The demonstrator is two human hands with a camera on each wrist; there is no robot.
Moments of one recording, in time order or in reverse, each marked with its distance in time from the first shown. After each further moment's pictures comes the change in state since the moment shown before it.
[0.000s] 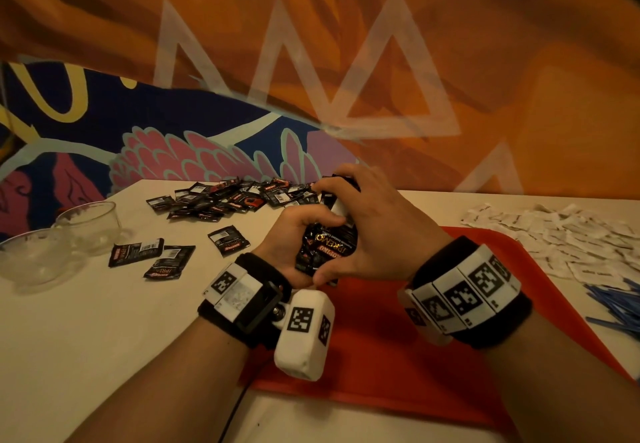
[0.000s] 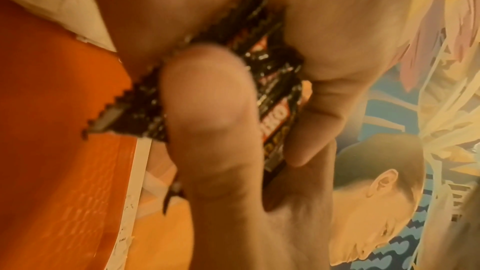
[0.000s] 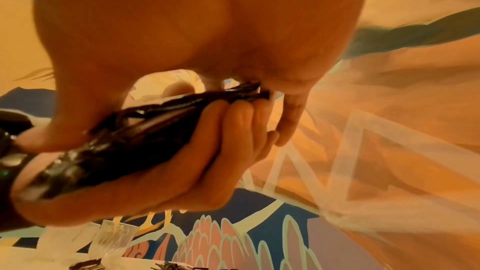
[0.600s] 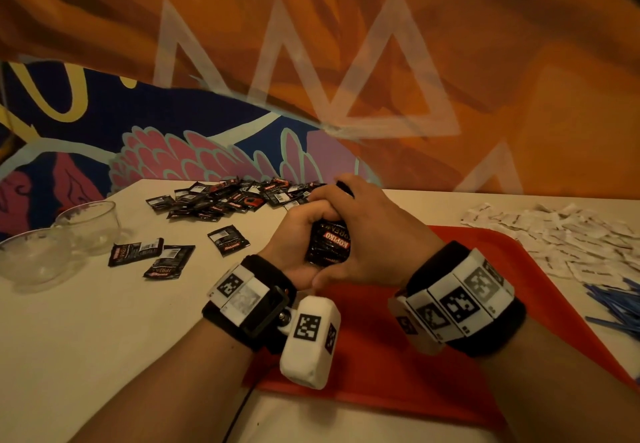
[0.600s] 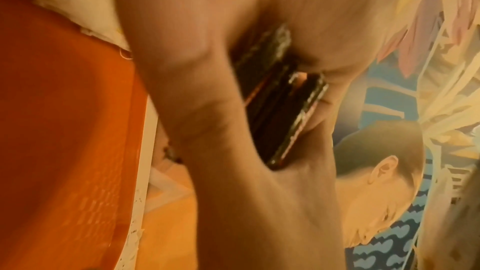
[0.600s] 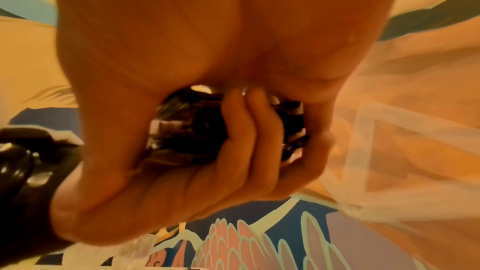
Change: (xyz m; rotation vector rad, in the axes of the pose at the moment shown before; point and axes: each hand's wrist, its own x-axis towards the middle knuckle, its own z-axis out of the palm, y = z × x) left_hand 0.006 -0.009 0.003 -0.070 0.026 0.124; right_hand 0.001 -0.006 0.007 0.047 -0.084 0.068
